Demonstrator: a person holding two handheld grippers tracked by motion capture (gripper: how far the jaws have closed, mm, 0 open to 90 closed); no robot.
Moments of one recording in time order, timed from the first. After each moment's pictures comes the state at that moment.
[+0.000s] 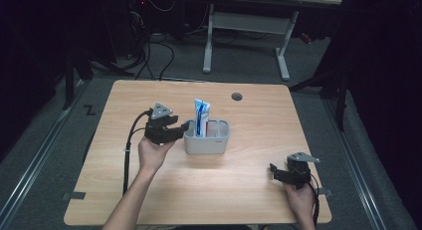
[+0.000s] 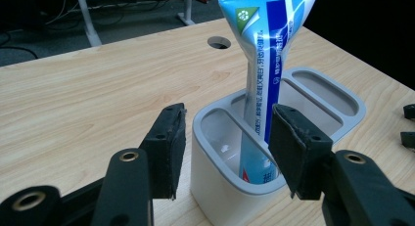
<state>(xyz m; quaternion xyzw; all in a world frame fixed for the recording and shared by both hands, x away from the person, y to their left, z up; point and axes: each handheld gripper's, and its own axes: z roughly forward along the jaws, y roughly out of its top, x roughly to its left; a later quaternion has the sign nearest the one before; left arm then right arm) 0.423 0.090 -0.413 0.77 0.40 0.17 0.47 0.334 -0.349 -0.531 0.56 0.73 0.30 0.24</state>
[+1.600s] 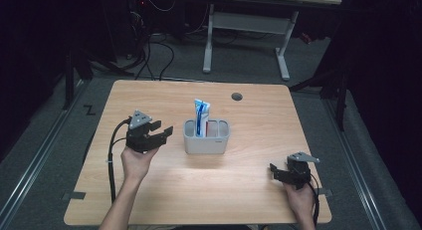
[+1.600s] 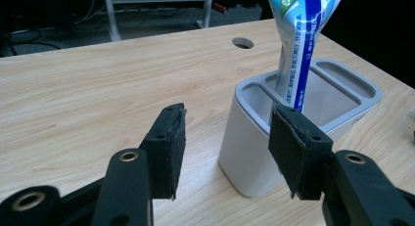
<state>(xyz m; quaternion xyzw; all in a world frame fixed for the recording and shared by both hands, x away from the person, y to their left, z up) 0.399 0.135 -0.418 0.74 0.43 0.19 0.48 0.334 -0.349 -0.531 0.56 0.73 0.30 0.24</state>
